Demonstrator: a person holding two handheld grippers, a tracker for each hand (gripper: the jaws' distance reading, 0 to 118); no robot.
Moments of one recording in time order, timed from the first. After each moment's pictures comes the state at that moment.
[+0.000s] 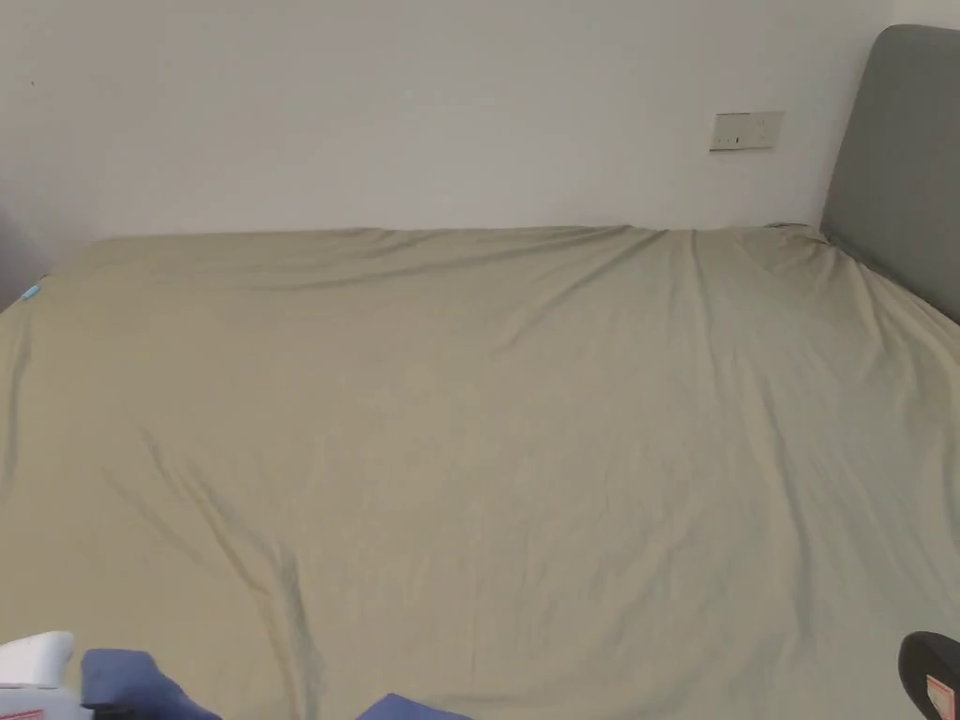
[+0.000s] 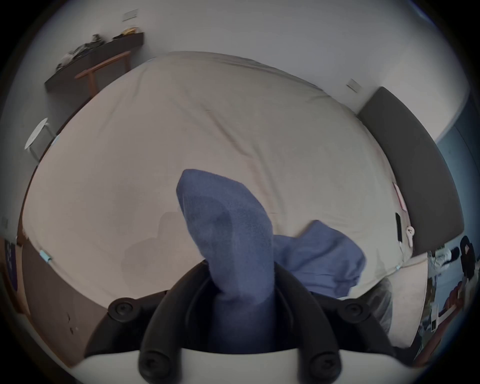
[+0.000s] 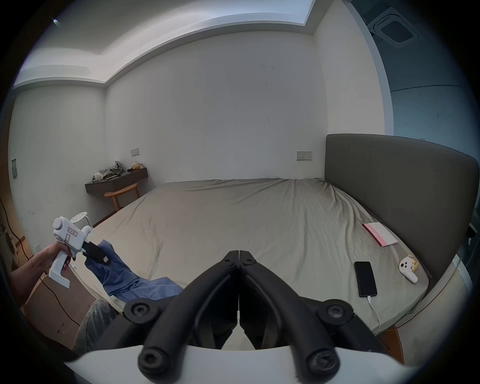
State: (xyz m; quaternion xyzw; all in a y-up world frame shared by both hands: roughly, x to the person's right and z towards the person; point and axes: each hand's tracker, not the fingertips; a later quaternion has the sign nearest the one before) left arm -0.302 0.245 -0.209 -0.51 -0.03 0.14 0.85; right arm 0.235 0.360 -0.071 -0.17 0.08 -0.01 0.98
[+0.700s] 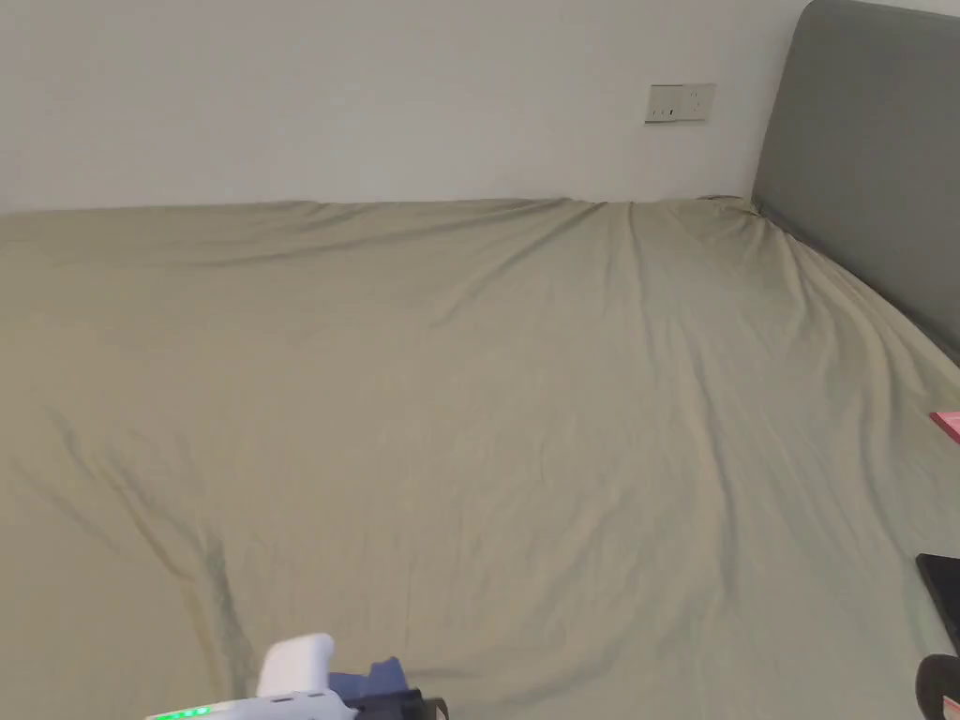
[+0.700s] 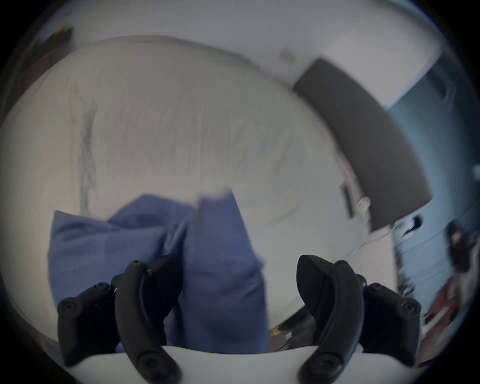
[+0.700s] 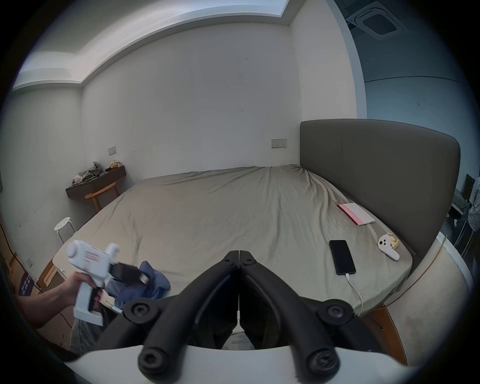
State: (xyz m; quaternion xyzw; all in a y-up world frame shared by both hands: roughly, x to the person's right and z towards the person) left arm -0.144 0.181 -0.228 -0.46 -0.21 0.23 0.83; right arm 0.271 0.344 -0.047 -0.20 0.01 -0.03 0.98
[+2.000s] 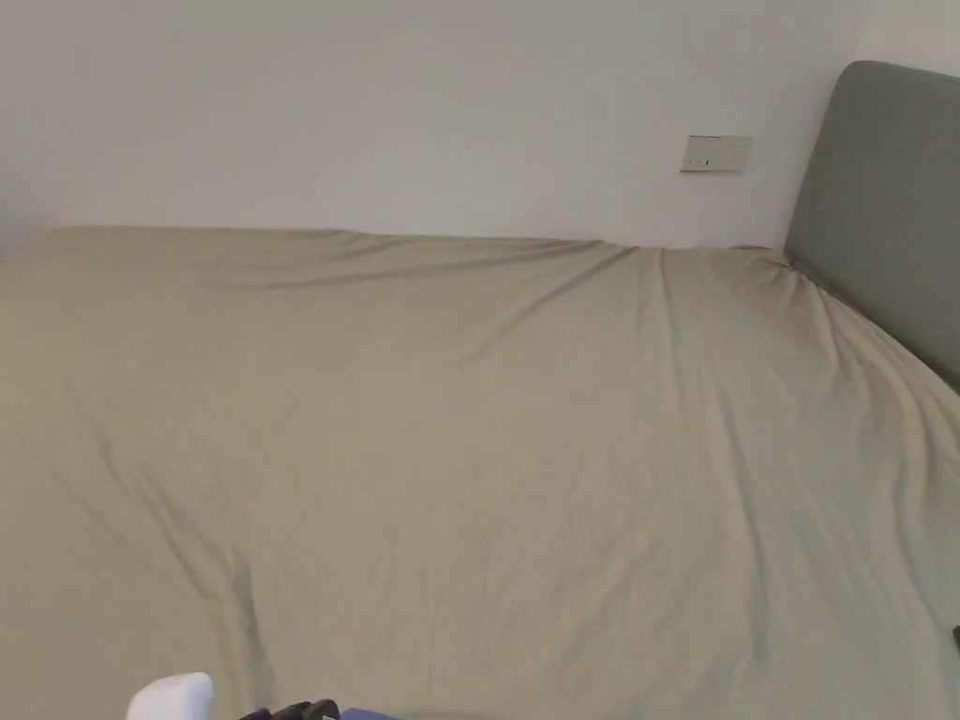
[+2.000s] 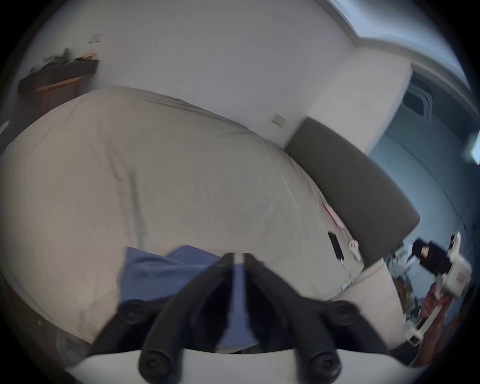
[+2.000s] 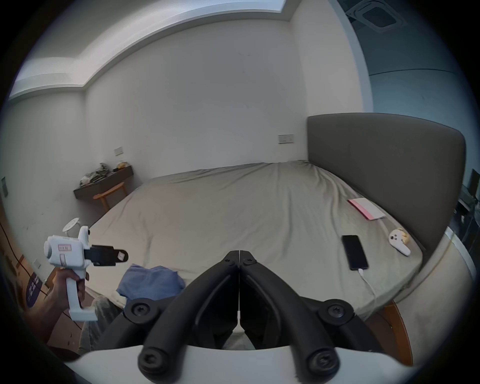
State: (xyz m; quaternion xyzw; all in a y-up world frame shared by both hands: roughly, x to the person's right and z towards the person) left arm -0.215 0.225 -0.169 -0.32 -0.15 0.24 0.90; right arm 0.242 0.342 -0.054 -0.21 0.06 -0.04 0.98
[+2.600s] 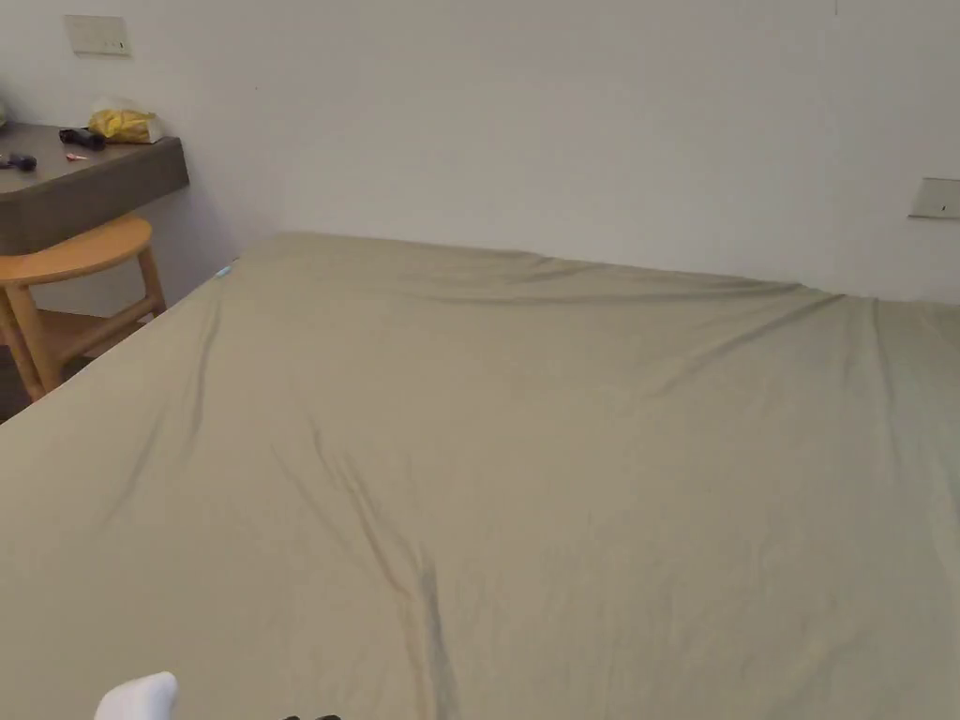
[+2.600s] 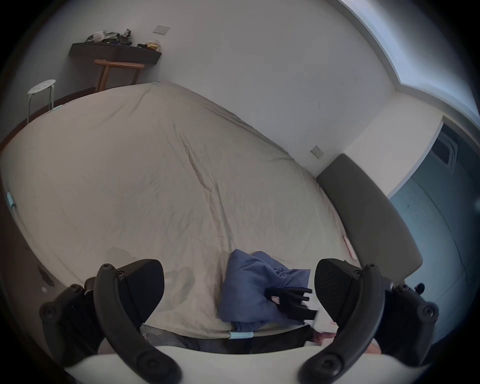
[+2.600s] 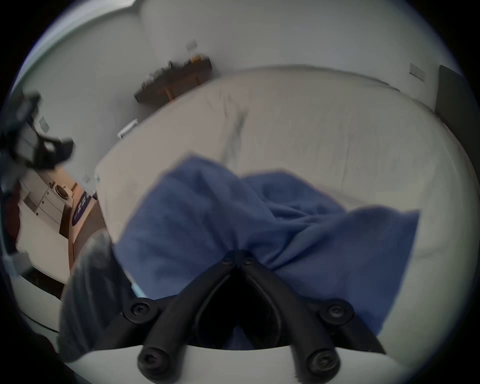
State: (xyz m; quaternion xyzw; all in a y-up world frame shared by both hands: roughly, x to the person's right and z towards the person) left arm -0.331 0.221 -0.128 -0.34 -0.06 0.28 0.90; right arm 0.002 0.091 -0.216 -0.45 0.31 0.03 0.84
